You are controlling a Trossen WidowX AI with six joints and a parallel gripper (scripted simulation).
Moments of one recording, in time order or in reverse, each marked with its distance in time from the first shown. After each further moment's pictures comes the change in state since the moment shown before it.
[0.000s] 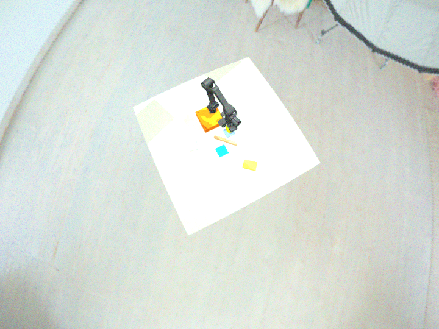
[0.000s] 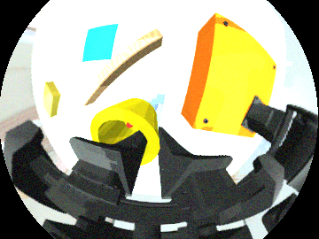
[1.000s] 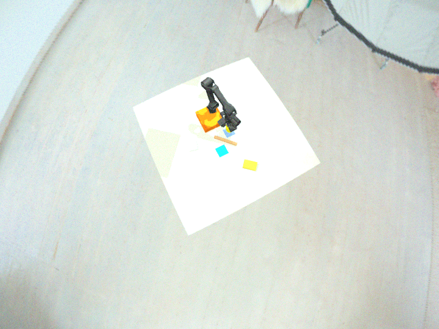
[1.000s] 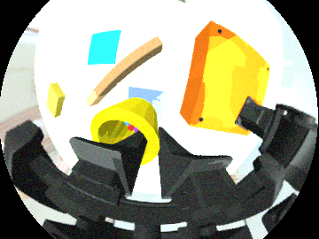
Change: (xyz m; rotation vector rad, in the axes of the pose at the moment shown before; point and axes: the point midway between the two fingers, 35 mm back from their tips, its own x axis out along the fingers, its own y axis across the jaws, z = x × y) arm -0.016 0.002 0.005 0.004 -0.003 0.000
